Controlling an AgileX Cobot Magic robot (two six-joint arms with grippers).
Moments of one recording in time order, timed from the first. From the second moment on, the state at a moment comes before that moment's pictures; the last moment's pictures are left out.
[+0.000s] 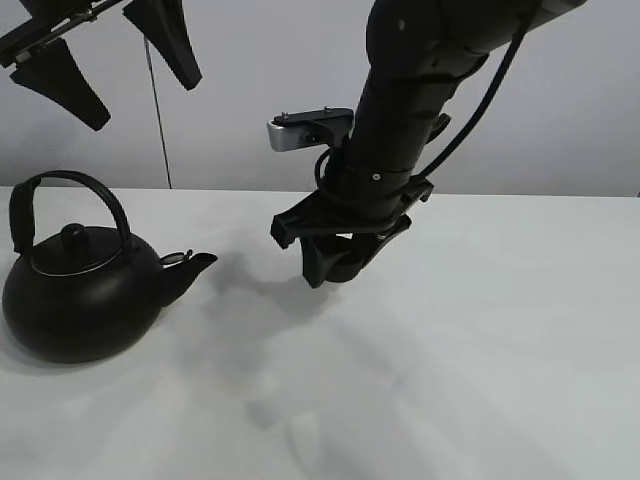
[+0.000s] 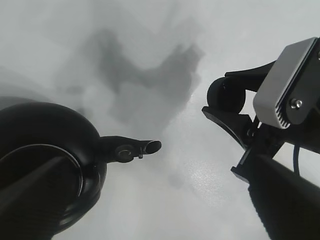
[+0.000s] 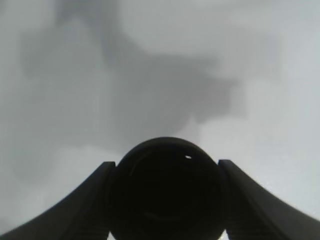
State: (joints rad) left arm -0.21 1.92 -1.75 -0.46 1.23 0.11; right arm 0.52 2.10 -1.50 0.06 0.68 -0.19
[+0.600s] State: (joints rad) left arm -0.21 1.92 -1.75 -0.46 1.23 0.11; right arm 0.61 2.22 -1.54 0.07 0.65 -0.23
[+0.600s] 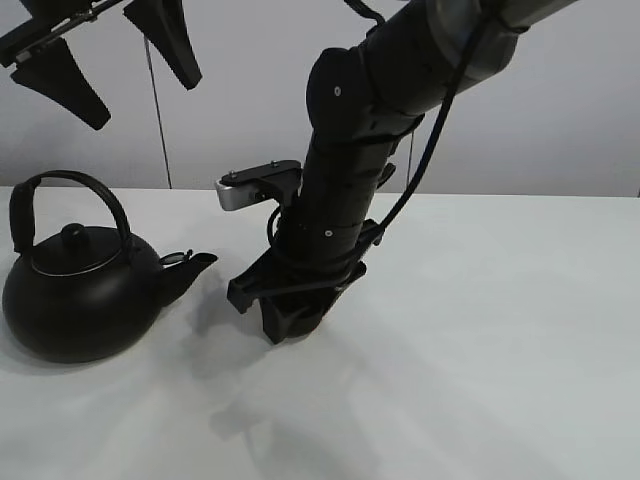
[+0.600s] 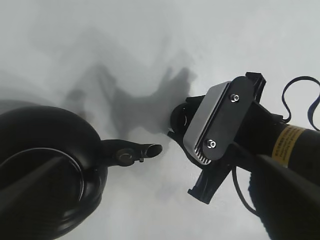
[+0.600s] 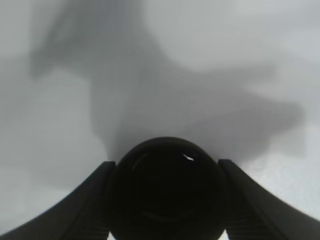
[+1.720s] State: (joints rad) left arm -0.21 1.92 -1.75 -0.46 1.17 0.11; right arm 0.58 2.07 -1.54 0.04 0.74 -0.18
